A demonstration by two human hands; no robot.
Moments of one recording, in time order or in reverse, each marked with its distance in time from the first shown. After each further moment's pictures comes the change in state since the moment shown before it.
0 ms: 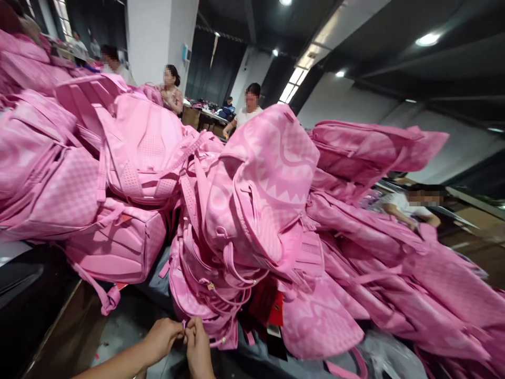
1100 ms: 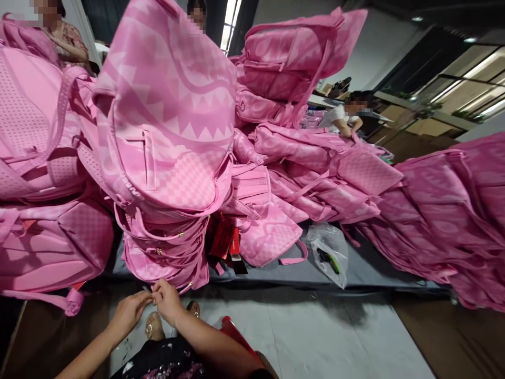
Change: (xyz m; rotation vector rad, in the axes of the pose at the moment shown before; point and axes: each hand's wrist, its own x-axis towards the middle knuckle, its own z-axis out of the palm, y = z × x) left_hand -0.006 0.003 0.001 0.190 -0.037 -0.023; right_hand 0.005 0.005 -0.006 0.160 -0.083 0.125
